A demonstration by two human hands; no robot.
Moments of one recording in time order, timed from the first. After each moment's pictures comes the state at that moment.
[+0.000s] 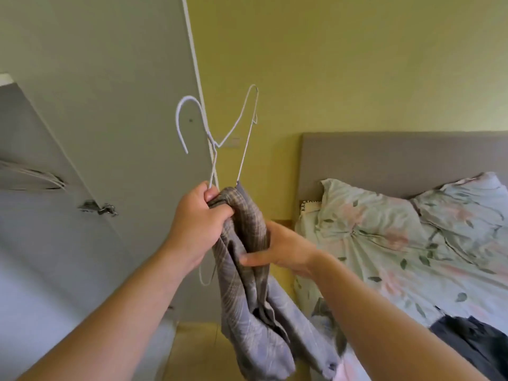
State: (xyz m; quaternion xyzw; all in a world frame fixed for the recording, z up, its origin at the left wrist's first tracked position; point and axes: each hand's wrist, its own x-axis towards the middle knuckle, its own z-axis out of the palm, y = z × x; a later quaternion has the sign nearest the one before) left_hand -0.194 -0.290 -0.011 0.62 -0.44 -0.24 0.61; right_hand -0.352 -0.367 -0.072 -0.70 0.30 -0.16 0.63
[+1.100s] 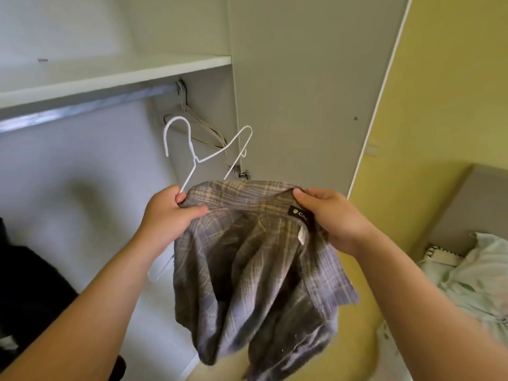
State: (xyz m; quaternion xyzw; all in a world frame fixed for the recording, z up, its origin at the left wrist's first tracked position) left_hand -0.024 -0.097 -0.036 0.83 -0.21 0.02 0.51; right_hand -0.206 -0.331 -0.018 -0.72 0.20 -0.12 0.66
